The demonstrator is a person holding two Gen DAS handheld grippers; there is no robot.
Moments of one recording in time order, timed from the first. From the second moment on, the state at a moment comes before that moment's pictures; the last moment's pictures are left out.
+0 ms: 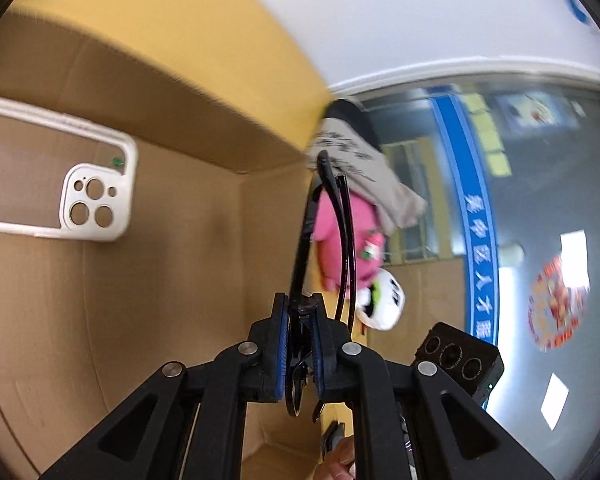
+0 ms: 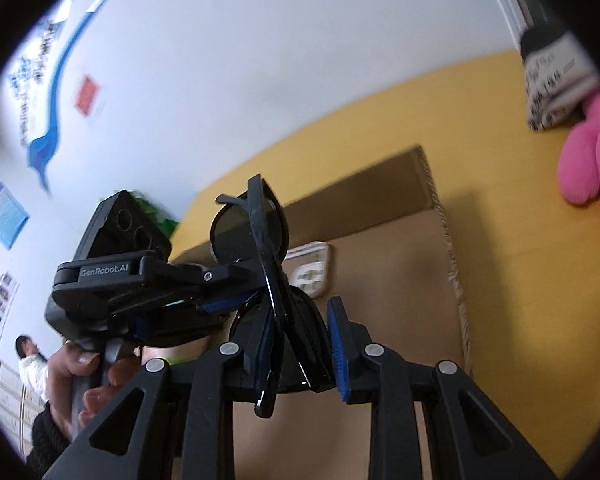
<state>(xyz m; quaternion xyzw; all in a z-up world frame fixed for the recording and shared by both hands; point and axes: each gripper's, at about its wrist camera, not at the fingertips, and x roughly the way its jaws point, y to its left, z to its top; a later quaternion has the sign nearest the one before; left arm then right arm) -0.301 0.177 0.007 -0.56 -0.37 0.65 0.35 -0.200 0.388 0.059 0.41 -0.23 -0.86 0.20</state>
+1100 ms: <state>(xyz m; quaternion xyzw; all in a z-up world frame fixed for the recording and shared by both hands) -0.076 0.067 0.127 -0.35 -0.09 0.92 0.17 -0.070 0.335 0.062 0.41 0.01 -0.90 0.16</state>
